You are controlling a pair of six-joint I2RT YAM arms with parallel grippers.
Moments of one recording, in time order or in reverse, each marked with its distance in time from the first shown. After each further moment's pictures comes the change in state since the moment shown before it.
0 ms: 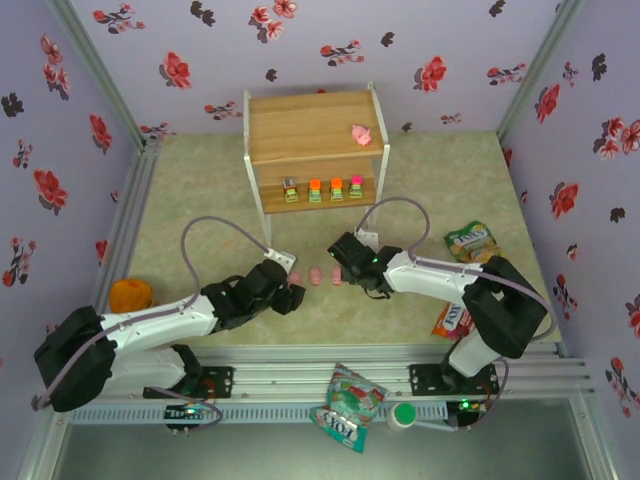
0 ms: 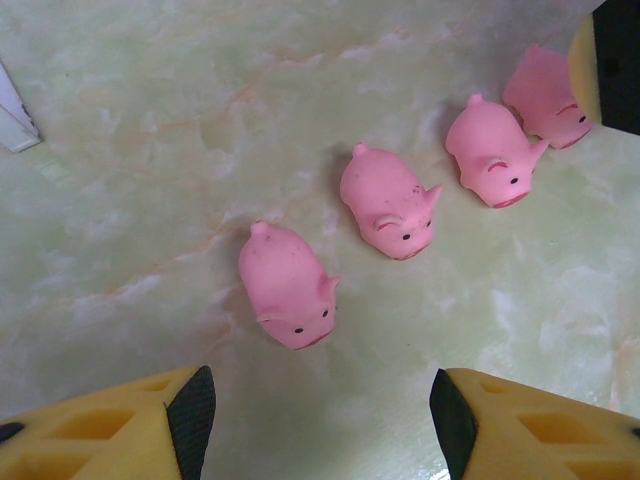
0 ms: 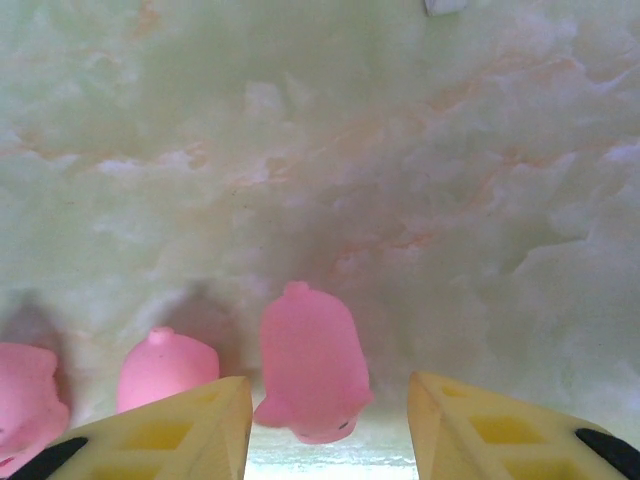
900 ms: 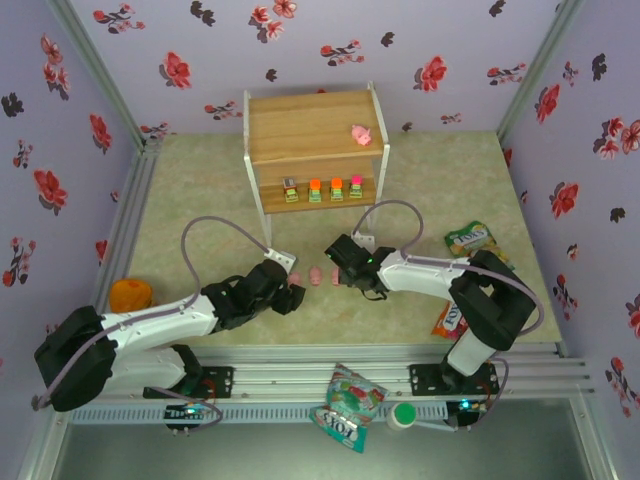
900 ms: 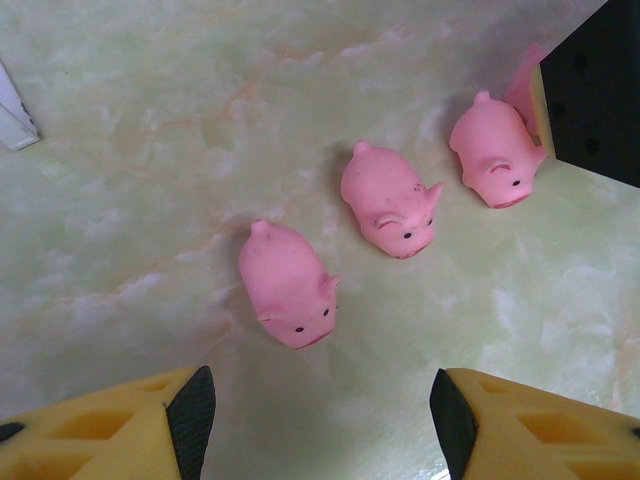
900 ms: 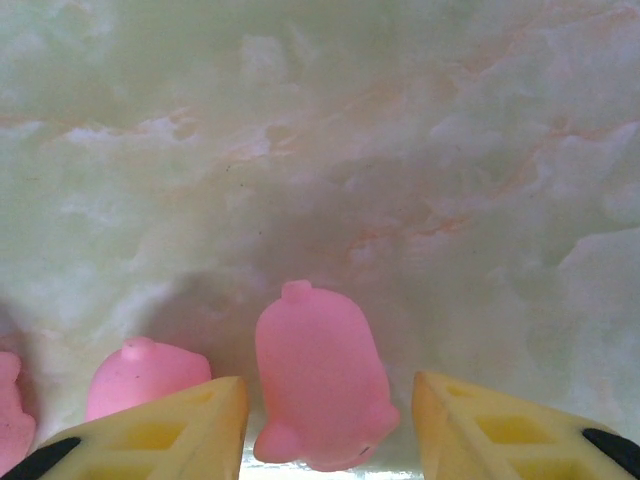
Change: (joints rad) left arm 0.000 0.004 0.000 0.000 0.000 0.000; right arm 0.000 0.074 0.000 0.036 -0.027 0.000
